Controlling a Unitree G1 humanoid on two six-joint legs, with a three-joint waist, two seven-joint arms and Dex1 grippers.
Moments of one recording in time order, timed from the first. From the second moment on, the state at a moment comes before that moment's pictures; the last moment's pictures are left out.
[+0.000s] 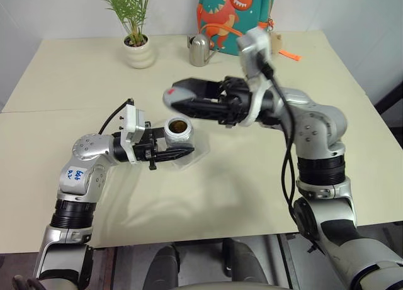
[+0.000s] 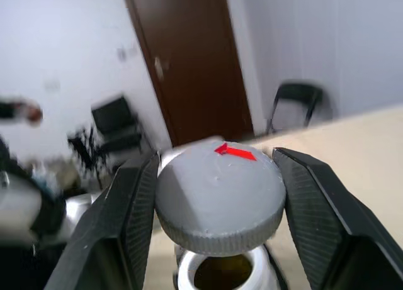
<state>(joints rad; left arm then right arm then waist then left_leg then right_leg) -0.50 0.55 0.03 -0.02 -0.55 0.27 -1.15 -0.96 -0.27 -0.04 -0.04 0.79 0.87 0.97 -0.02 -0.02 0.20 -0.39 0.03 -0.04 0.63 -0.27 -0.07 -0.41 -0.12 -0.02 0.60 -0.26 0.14</state>
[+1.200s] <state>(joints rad) -0.64 0.63 0.09 0.17 -0.50 0.28 -1.18 -0.40 -0.64 -0.12 -0.13 0.55 0.47 0.93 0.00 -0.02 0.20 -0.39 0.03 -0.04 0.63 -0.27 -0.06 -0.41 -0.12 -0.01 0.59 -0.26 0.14</state>
